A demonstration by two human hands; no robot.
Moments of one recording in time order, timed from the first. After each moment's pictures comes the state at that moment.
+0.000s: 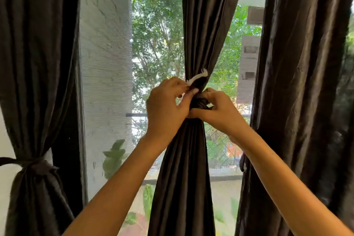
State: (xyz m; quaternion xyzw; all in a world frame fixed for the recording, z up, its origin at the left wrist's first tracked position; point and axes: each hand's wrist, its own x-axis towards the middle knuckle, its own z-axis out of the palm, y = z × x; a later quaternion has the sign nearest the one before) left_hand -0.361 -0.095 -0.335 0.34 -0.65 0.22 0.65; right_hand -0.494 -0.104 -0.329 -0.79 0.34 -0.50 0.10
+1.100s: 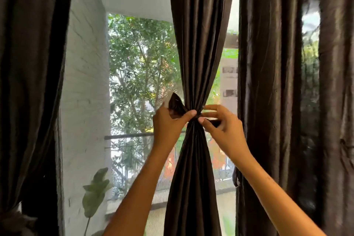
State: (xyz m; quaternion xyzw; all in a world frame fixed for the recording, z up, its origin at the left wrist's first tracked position) left_hand -0.363 -0.144 -0.322 0.33 -0.64 -0.12 0.68; right_hand -0.514 -0.128 -0.341 -0.68 0.36 -0.64 0.03
